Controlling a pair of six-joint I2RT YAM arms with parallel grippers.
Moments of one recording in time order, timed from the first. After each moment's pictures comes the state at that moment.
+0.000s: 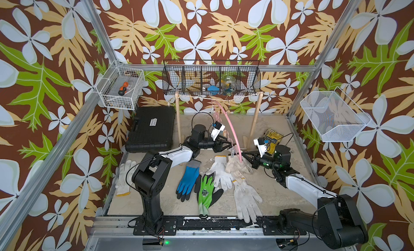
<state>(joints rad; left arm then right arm) -0.54 1.85 1.13 0.46 0.81 -0.23 0.13 1.24 0.47 0.42 -0.85 0.21</state>
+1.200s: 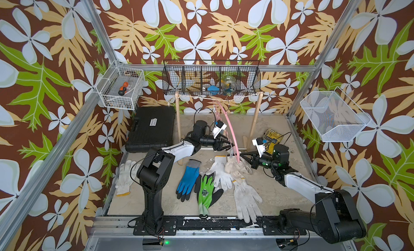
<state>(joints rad) -0.51 1.94 1.26 0.31 0.97 -0.16 0.13 1.29 0.48 0.43 -0.91 0.21</state>
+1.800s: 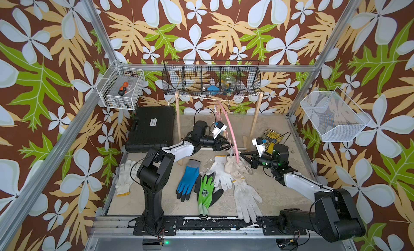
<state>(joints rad) -0.50 1.94 1.26 0.30 0.99 -0.17 0.13 1.29 0.49 0.44 -0.91 0.21</state>
